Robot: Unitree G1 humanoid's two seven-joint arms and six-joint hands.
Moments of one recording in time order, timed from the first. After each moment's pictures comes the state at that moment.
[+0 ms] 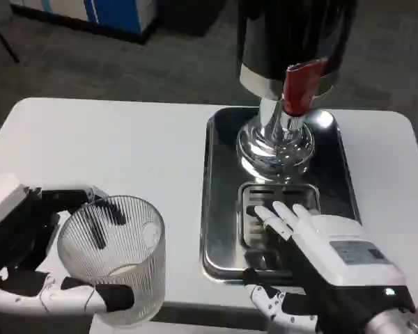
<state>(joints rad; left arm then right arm) 0.17 0.69 0.45 -0.44 0.13 -0.35 -0.45 0.02 -0.12 0.27 -0.72 -1.26 0.22 0.62</state>
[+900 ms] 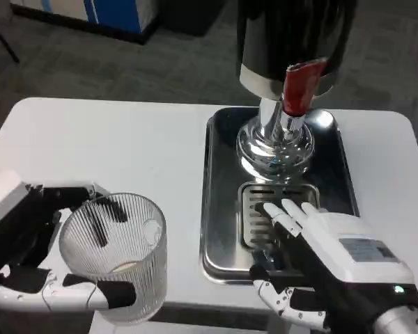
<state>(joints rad) 0.16 0.69 0.45 -0.44 0.13 -0.33 -0.45 0.01 -0.13 0.24 -0.72 -1.23 0.23 0.62</state>
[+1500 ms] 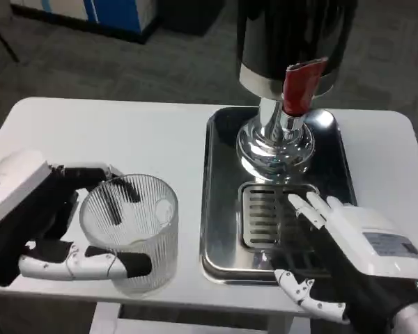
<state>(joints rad) -0.03 0.68 0.32 -0.32 0.24 -0.31 -0.42 0.02 -0.13 0.19 -0.74 -1.25 0.27 0.63</state>
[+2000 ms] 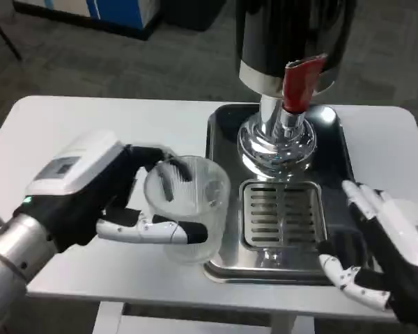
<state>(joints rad) -0.32 0.60 0.05 -0.12 0.41 -0.26 -0.34 0.02 -0.13 0.07 -0.78 -1.25 0.33 0.65</state>
